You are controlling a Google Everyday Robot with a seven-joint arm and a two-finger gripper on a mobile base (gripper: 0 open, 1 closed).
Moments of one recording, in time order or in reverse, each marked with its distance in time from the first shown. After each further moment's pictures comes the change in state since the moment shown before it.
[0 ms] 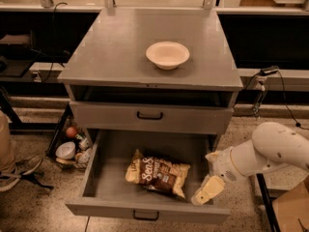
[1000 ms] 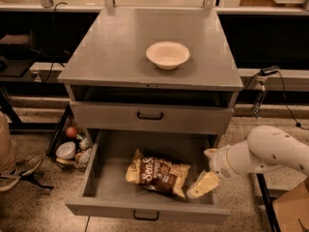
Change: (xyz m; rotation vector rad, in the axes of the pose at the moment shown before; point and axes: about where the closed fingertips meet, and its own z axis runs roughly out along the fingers) arm -0.003 -0.026 0.017 0.076 -0.051 0.017
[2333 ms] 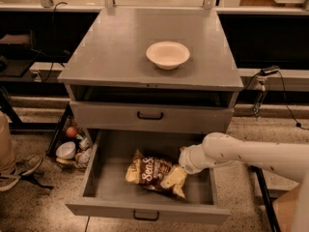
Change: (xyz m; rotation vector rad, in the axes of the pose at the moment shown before) arm -0.019 -0.055 0.148 0.056 -0.003 -0.044
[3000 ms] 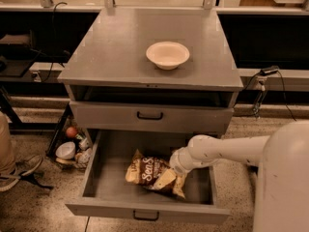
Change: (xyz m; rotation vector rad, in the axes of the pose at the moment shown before) arm 0.005 -0.006 0.056 -0.002 0.054 -0.002
